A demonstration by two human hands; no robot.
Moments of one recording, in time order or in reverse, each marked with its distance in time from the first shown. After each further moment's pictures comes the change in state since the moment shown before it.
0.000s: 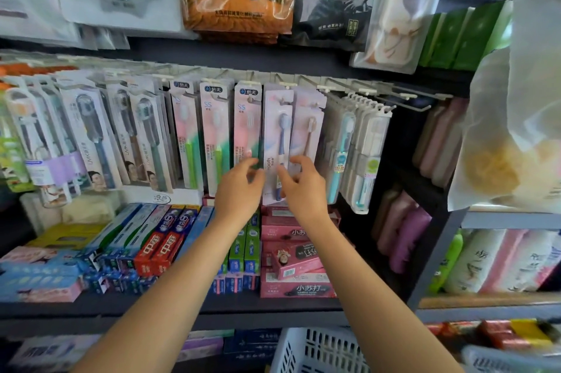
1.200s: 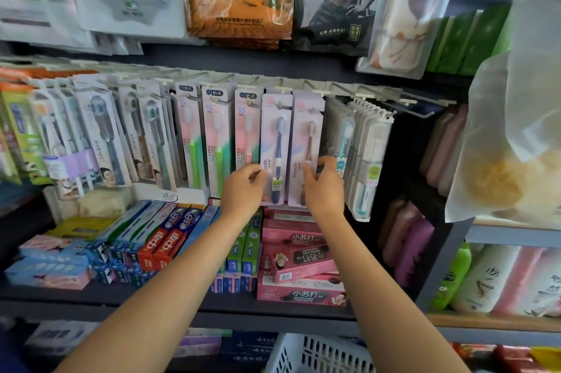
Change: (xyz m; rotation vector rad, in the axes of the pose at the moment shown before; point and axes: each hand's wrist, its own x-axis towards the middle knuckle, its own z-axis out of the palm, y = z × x) left_hand 0.004 -0.001 0.021 -0.088 0.036 -0.077; right_hand 0.027 0.025 -0.025 -0.122 0.076 0.085
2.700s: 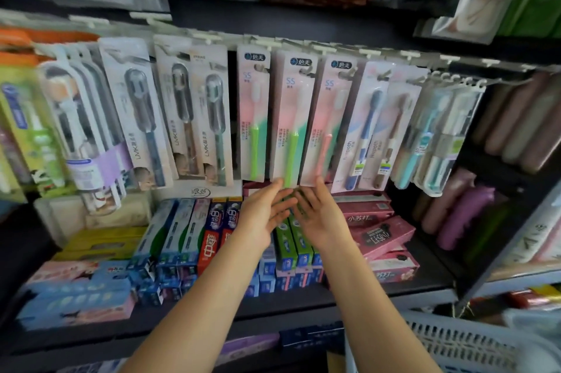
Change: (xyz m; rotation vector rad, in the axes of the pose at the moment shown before) left_hand 0.023 -0.114 -0.075 -0.921 -0.350 -0.716; right_hand -0.072 -0.018 0.163 1.172 -0.096 0.627
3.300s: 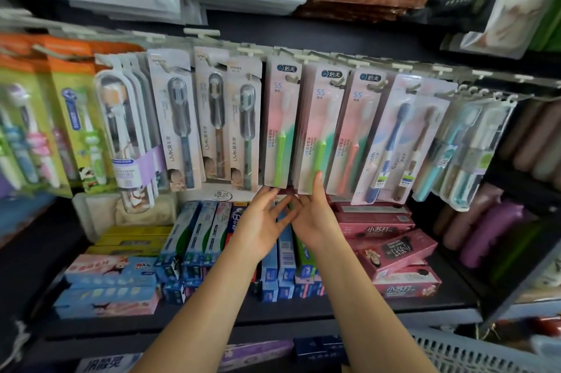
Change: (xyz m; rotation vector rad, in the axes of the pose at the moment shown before) left_hand -0.009 0.014 -0.038 -0.318 -0.138 0.050; right_hand 0.000 0.020 0.053 -0.011 -0.076 0.084
